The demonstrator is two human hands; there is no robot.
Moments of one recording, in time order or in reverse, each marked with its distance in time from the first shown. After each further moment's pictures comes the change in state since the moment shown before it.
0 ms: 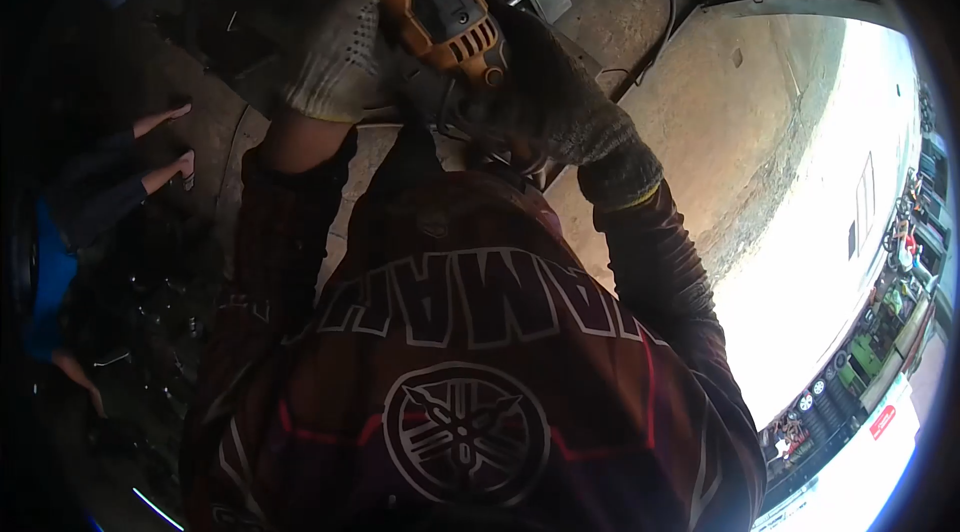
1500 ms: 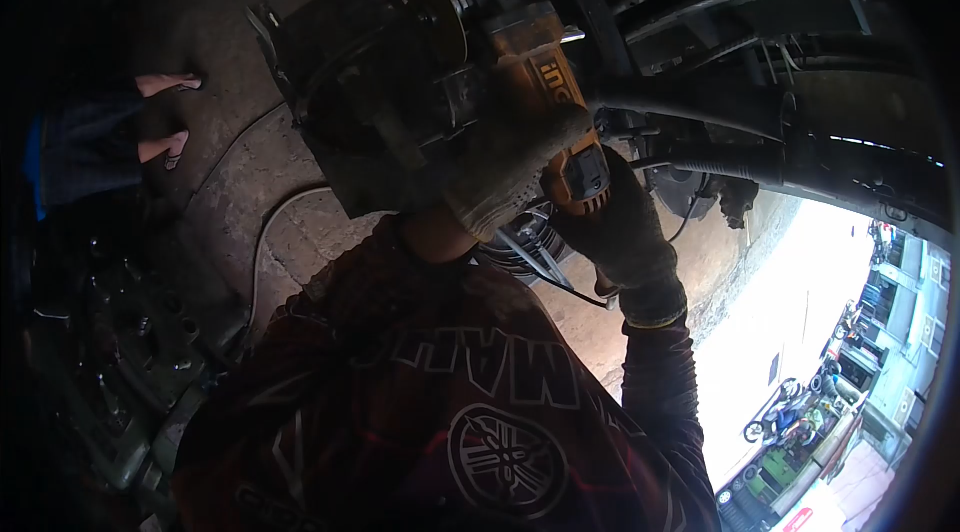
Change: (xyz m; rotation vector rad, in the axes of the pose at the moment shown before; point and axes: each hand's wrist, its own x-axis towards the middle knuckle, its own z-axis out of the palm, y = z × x) left_hand 0.074 0.027 -0.015 -0.296 0.255 0.112; right_hand 0.096 -0.088 -0.019 -0.523 -0.016 -0.032
